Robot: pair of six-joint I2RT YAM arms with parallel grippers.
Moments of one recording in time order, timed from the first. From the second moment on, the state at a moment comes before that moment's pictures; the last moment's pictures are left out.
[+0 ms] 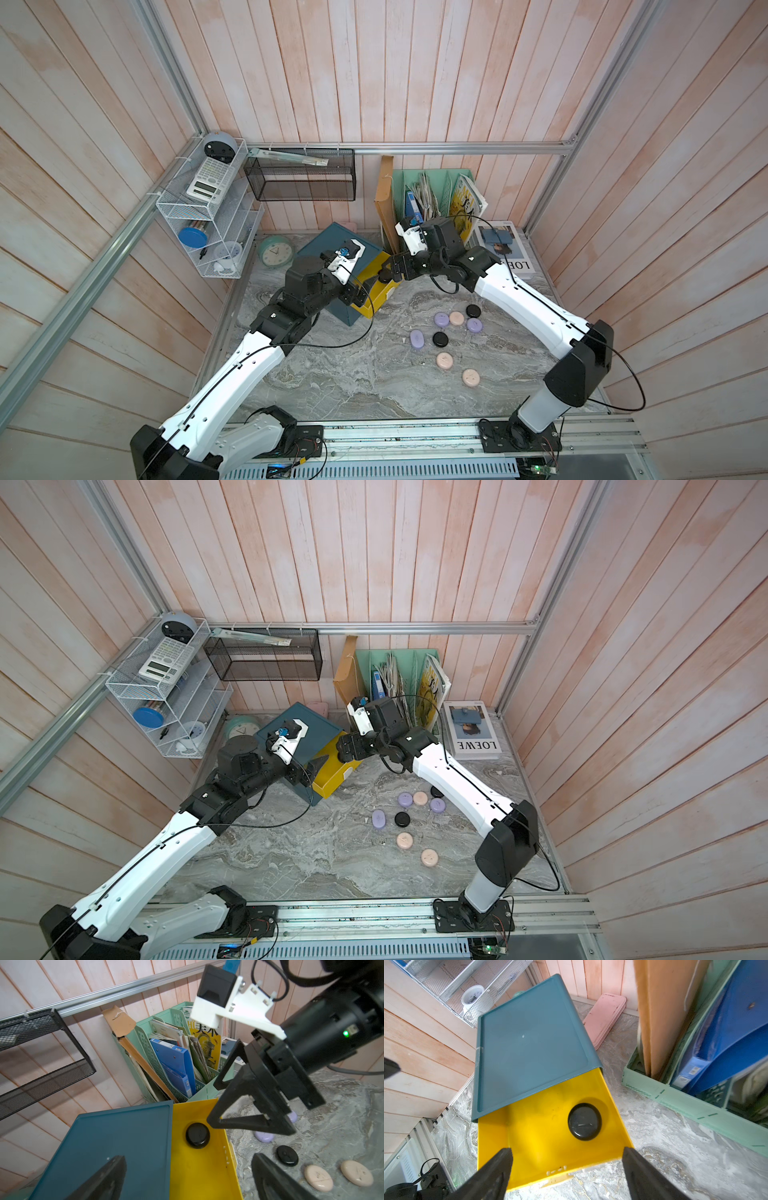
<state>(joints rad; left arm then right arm) -0.54 1.09 1.05 -0.25 0.15 0.22 0.68 1.63 1.62 -0.61 -0.16 0.23</state>
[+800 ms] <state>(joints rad) -0.79 1.21 1.05 -0.25 0.12 0.22 0.28 1.33 1.19 -0.66 -0.09 0.30</state>
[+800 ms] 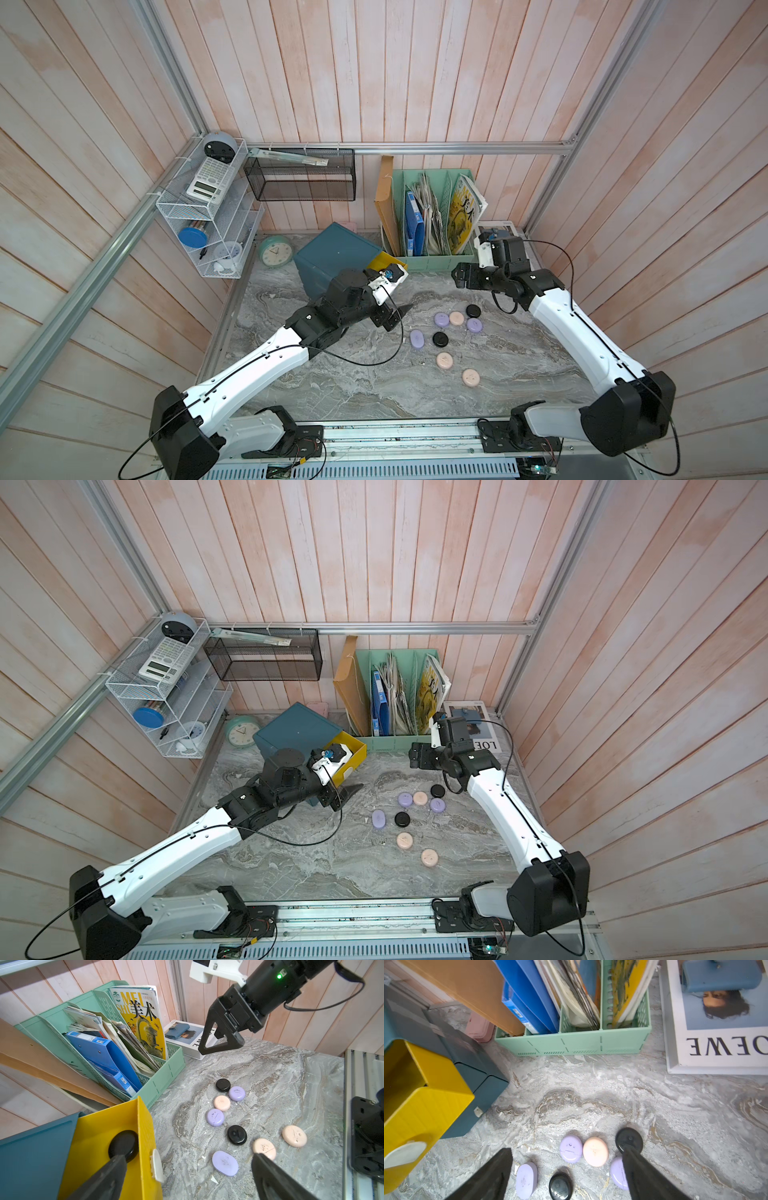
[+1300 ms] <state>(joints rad) -0.87 1.28 1.05 -0.25 0.08 0.22 0.16 1.43 1.08 -0.67 -0.05 0.36</state>
